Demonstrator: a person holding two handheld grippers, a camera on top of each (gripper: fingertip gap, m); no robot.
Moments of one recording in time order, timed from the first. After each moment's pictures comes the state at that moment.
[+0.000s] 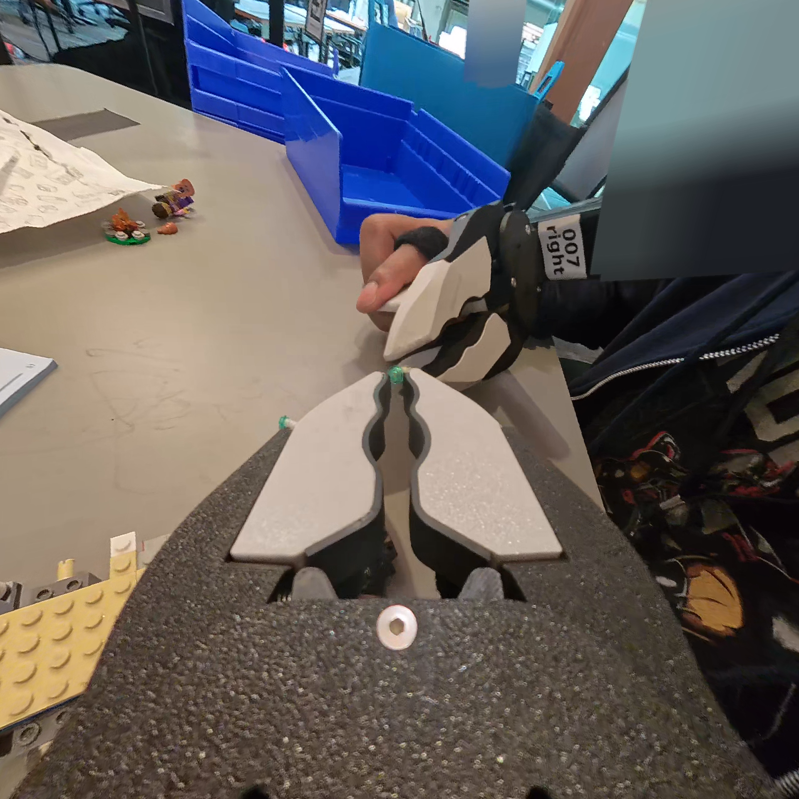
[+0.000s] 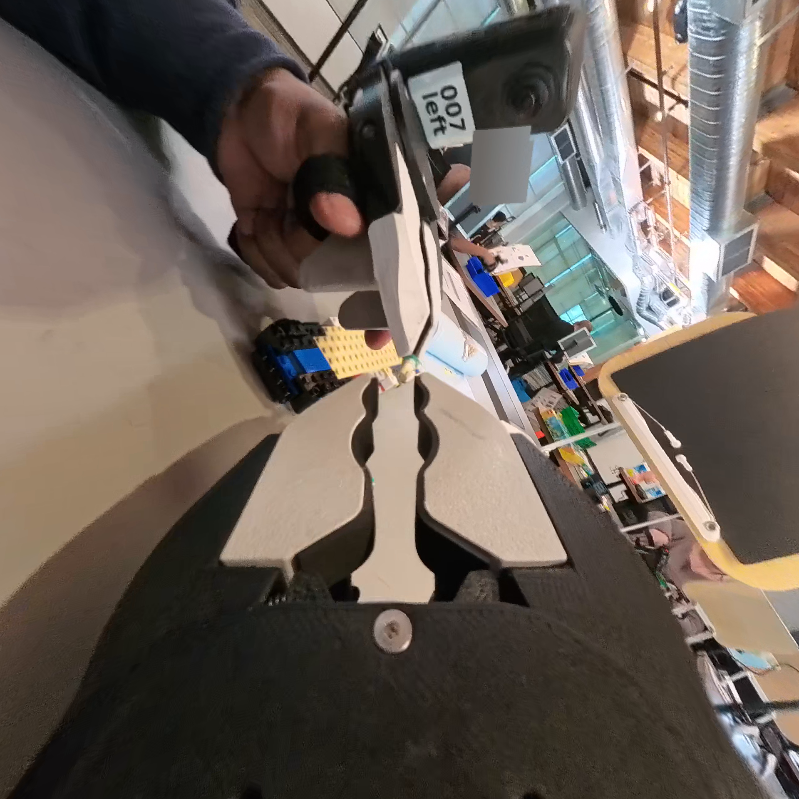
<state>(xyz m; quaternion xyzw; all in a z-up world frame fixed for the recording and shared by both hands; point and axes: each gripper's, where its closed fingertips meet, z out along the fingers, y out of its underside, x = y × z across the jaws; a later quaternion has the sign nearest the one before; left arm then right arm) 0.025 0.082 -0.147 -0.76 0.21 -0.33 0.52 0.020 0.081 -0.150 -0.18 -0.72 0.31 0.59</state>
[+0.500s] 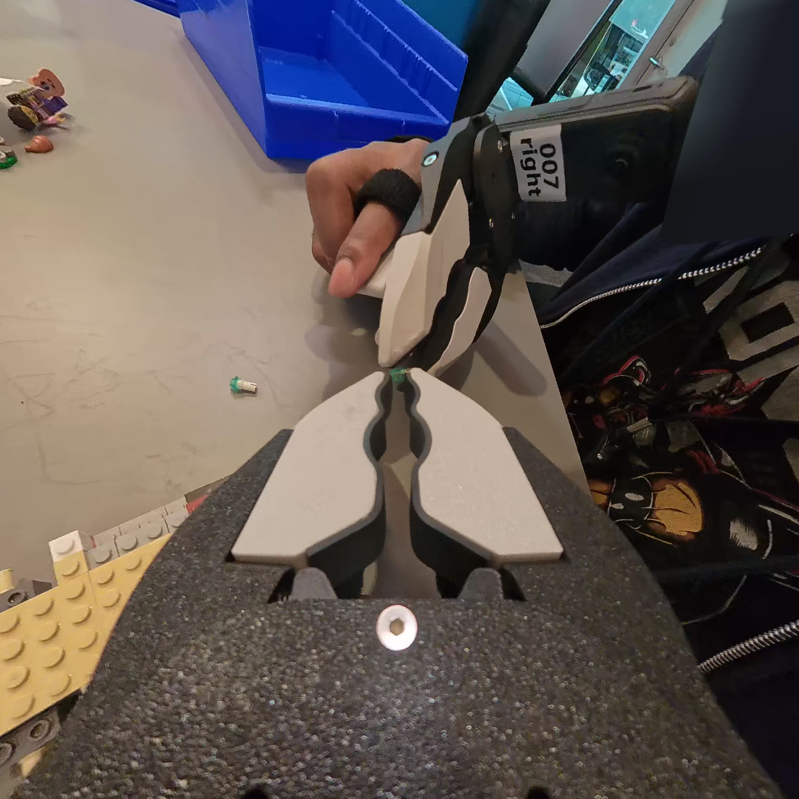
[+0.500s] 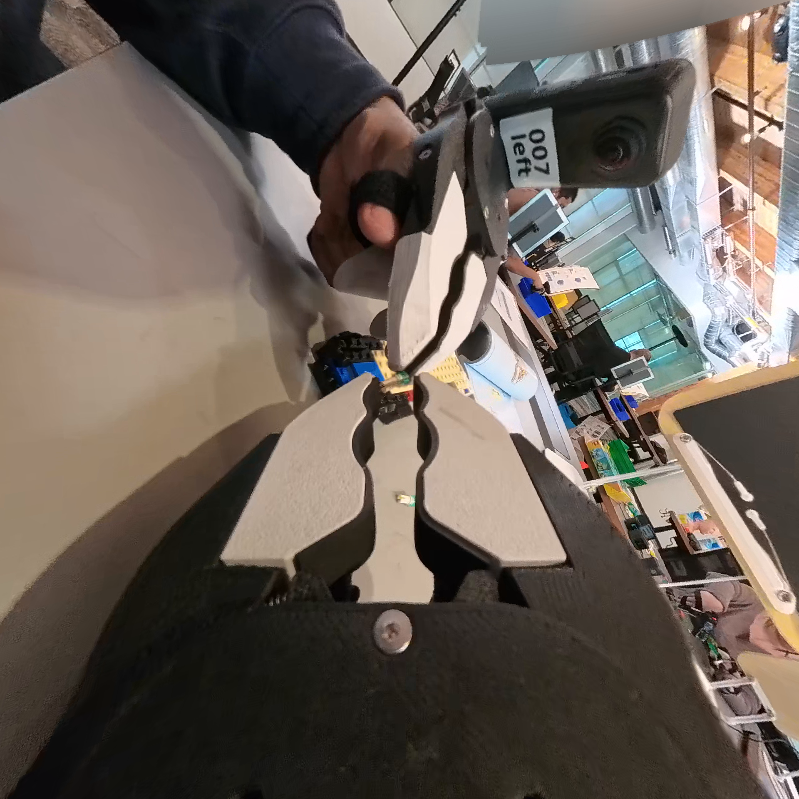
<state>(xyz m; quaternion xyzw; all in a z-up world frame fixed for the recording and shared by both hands) 0.036 0.062 -0.169 -0.78 0.29 -0.35 0.43 0.024 0.058 -0.166 -0.14 -0.76 0.32 0.54</state>
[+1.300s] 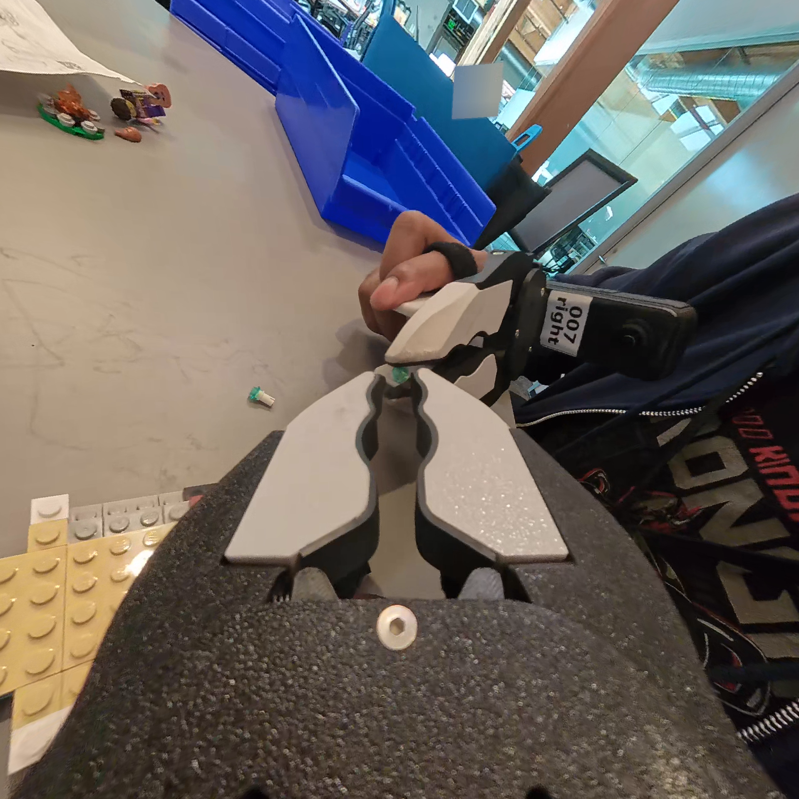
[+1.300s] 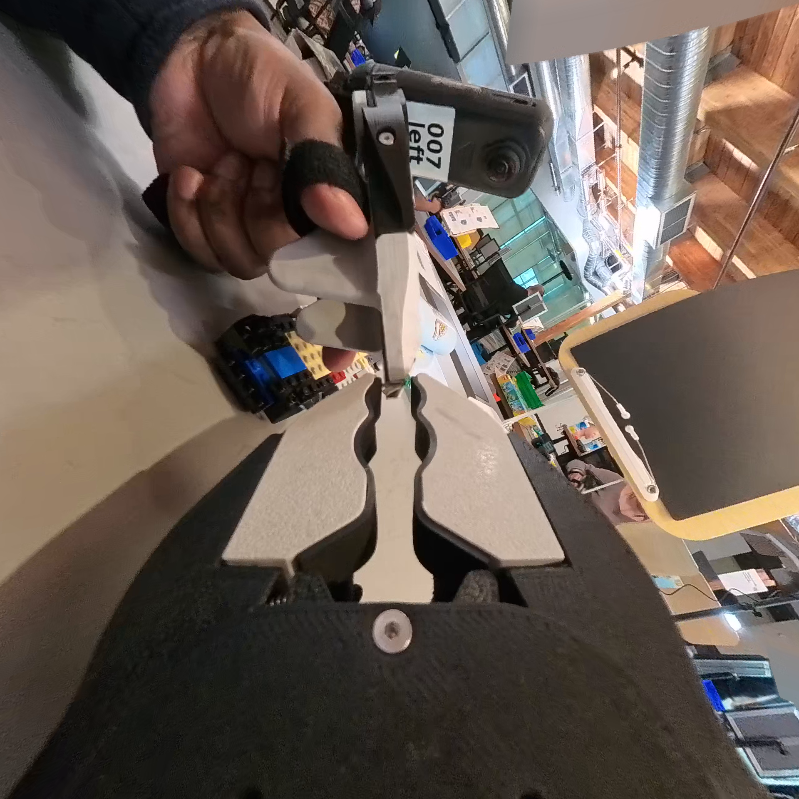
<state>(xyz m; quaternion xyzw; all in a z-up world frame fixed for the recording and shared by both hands) 0.022 0.087 -0.156 -0.76 0.12 -0.44 0.46 0.004 0.081 -0.151 -0.21 -0.71 0.24 0.63</state>
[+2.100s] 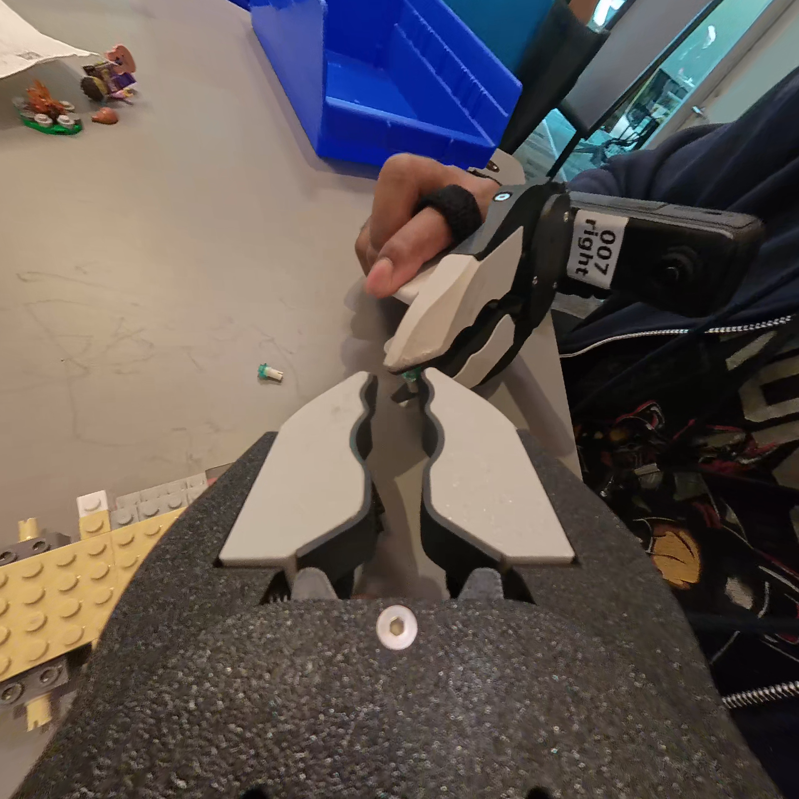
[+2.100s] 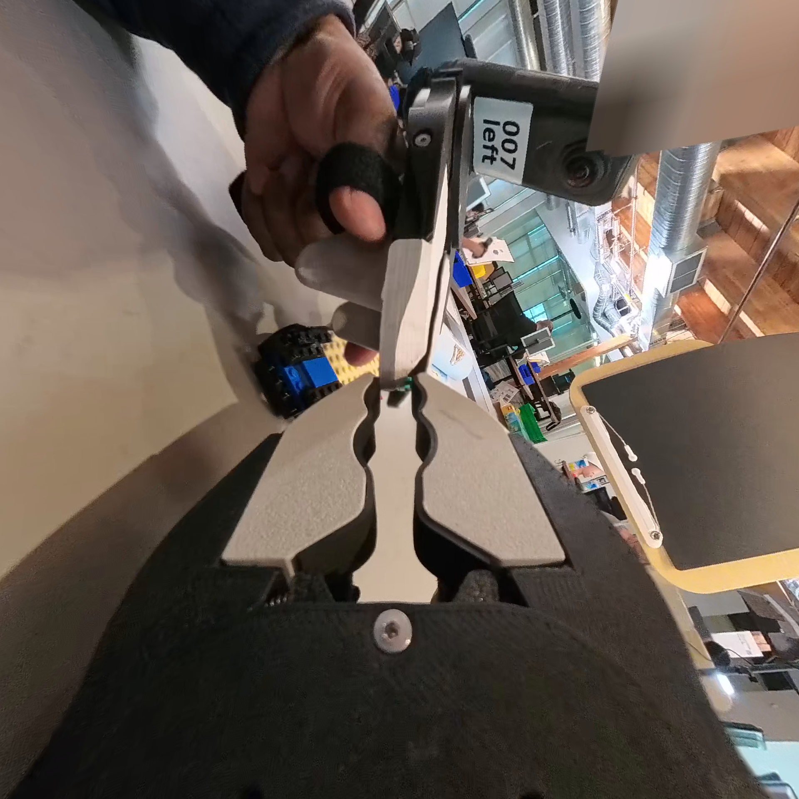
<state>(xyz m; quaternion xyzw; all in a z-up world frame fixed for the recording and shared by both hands) 0.026 0.073 -0.167 -0.81 0.22 -0.34 0.43 0.006 0.064 -0.159 -0.16 -0.73 0.24 0.62</state>
